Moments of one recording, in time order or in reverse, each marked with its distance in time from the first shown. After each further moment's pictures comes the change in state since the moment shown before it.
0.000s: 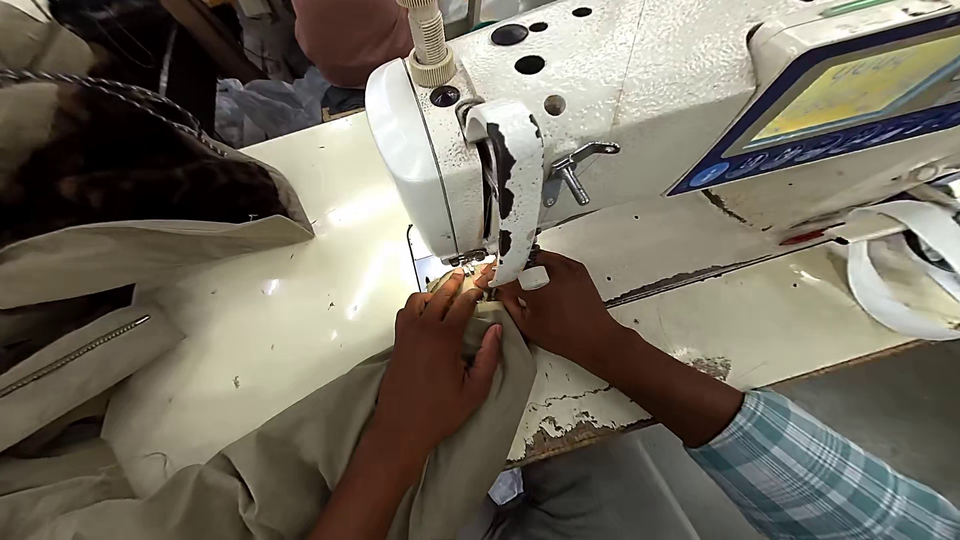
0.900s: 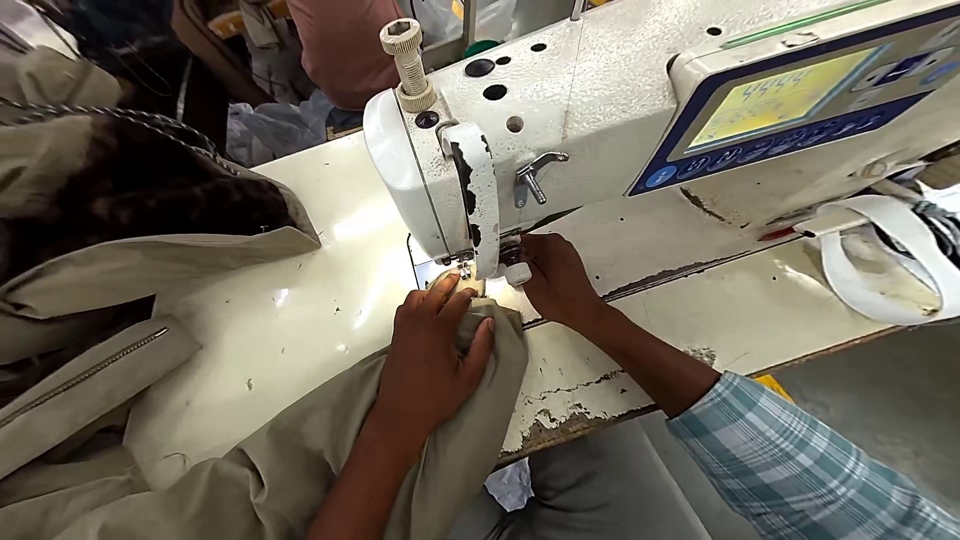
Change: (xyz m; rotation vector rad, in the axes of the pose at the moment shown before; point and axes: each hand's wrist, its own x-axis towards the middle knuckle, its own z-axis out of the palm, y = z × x) left_hand 0.003 -0.004 -0.003 -0.007 -0.006 -0.013; right_hand 0.010 0.021 0.003 0.437 0.007 0.394
